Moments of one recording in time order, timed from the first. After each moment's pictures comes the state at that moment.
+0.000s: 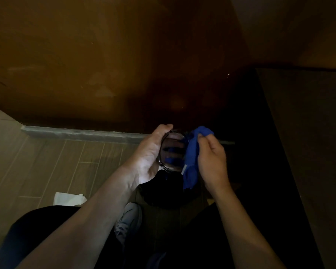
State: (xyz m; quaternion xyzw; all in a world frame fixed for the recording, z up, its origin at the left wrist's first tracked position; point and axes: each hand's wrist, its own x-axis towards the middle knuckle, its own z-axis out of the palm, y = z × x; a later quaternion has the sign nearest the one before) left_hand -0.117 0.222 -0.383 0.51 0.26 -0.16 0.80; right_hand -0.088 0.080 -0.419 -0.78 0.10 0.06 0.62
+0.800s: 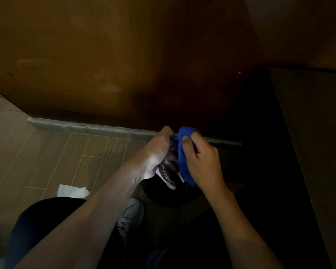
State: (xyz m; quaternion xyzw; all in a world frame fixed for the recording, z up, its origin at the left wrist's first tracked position) left_hand -0.115 0.231 -0.396 0.57 0.28 -0.24 0.73; right_hand -0.098 0.090 -0.421 -0.88 -0.16 0.02 0.44
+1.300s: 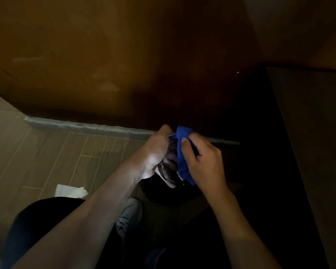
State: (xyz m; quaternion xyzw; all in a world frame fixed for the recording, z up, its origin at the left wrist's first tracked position) left_hand -0.112 0.231 -0.399 0.58 0.28 -0.22 0.74; right_hand -0.099 0.084 -0.419 -0.88 -0.21 -0.08 0.41
